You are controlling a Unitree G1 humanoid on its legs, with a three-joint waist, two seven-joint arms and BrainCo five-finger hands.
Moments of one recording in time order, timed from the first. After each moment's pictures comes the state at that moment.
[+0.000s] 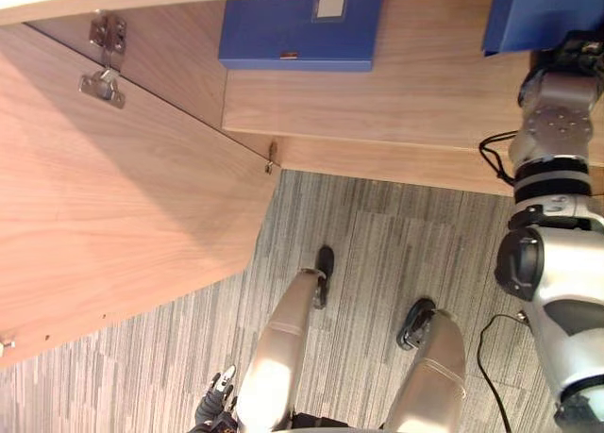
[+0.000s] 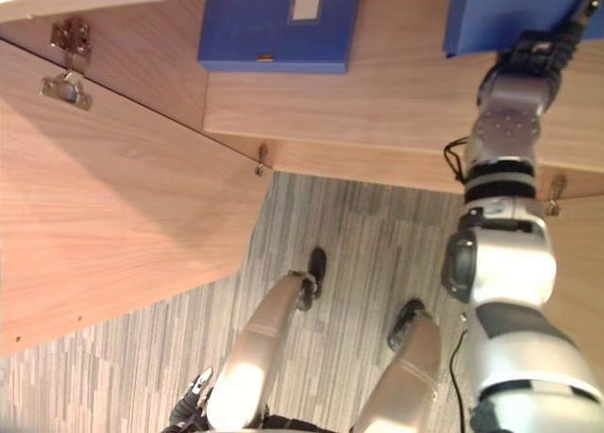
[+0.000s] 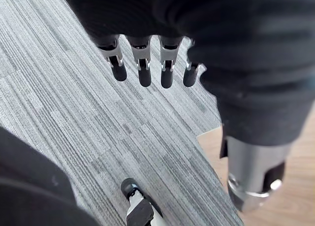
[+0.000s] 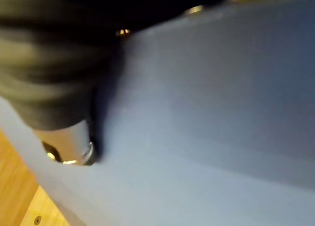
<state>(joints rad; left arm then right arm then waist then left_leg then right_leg) 0.29 0.00 0.07 0.70 -0.68 -0.08 -0.02 -1.30 -0.56 -0.16 0.90 1.51 -0.29 -0.32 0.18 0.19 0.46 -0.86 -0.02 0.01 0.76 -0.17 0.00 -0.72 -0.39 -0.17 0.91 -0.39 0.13</state>
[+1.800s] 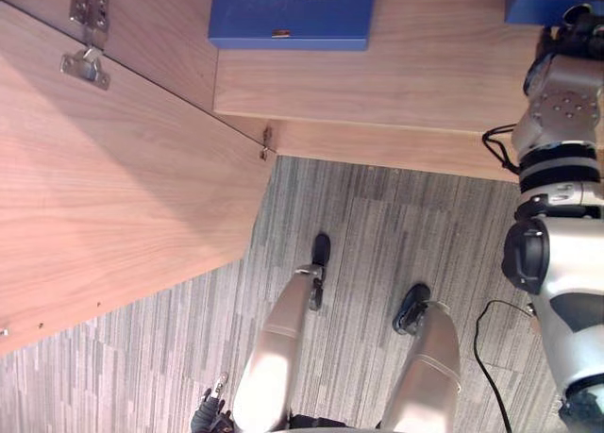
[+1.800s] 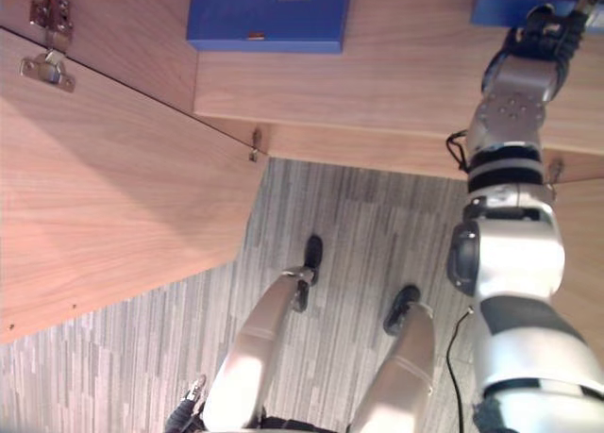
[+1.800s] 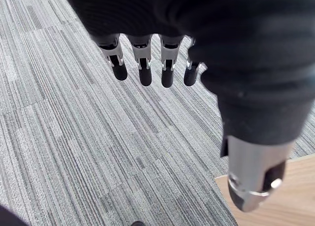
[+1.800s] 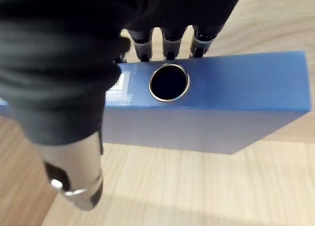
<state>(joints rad) 0.22 -0.03 0.18 0.84 -0.67 -0.10 0.06 -1.34 -0.56 -0.08 0.96 1.59 -0.35 -0.40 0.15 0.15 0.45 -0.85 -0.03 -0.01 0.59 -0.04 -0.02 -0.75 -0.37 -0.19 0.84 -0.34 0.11</state>
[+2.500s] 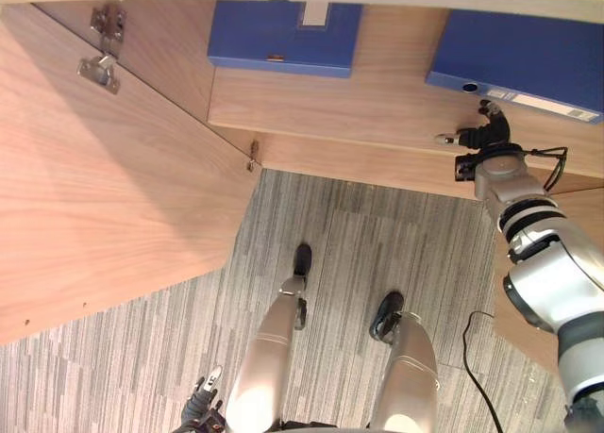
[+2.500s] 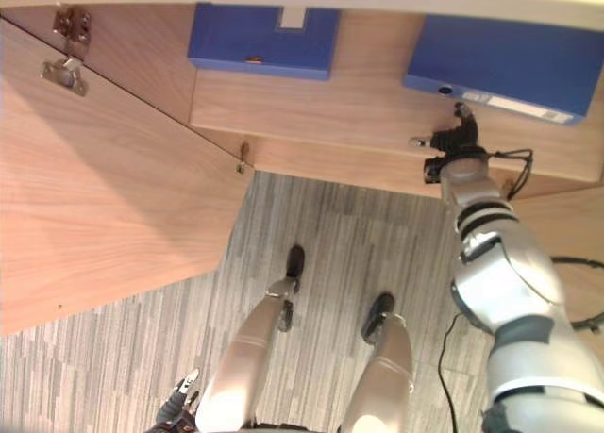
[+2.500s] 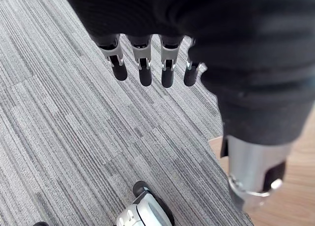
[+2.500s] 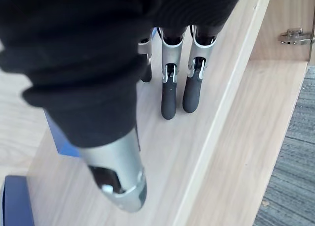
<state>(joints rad) 0.22 0.05 0.14 0.81 -0.67 -0.10 -0.01 -1.16 -0.65 0.78 1.26 0.72 -0.02 -0.24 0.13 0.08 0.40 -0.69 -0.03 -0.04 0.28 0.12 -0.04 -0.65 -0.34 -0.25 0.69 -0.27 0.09</state>
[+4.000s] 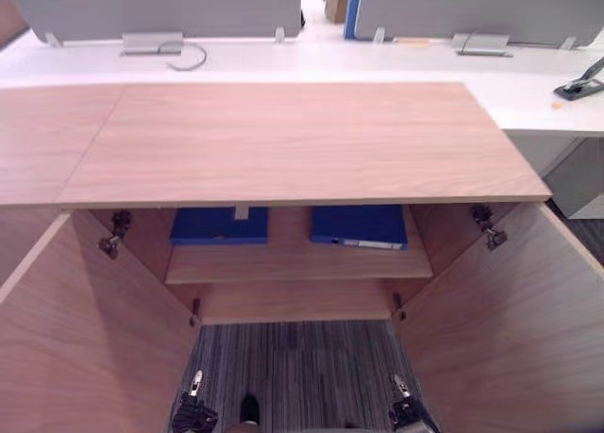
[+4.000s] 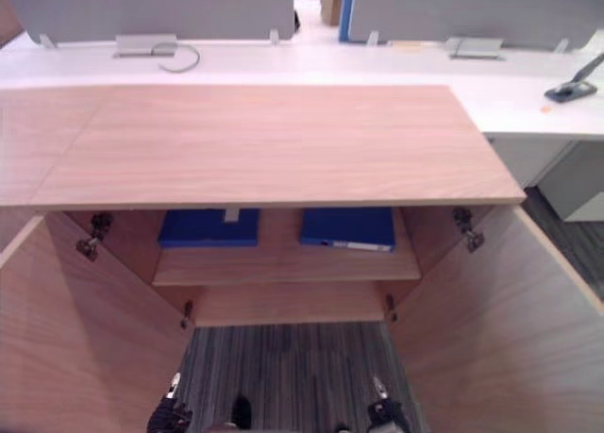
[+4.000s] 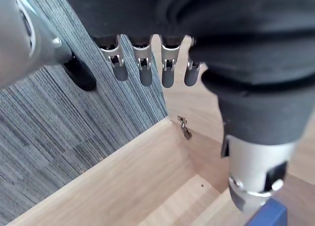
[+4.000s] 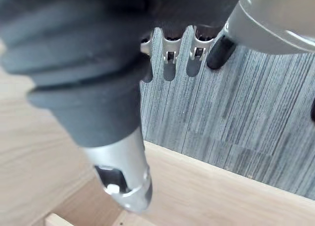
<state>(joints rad) 0.09 -0.06 0.47 0.94 -0.59 -0.13 0.03 0.00 0.09 -0.55 1.07 0.69 -0.08 -0.13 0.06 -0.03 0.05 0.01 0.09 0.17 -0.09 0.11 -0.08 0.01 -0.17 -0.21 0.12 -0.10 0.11</state>
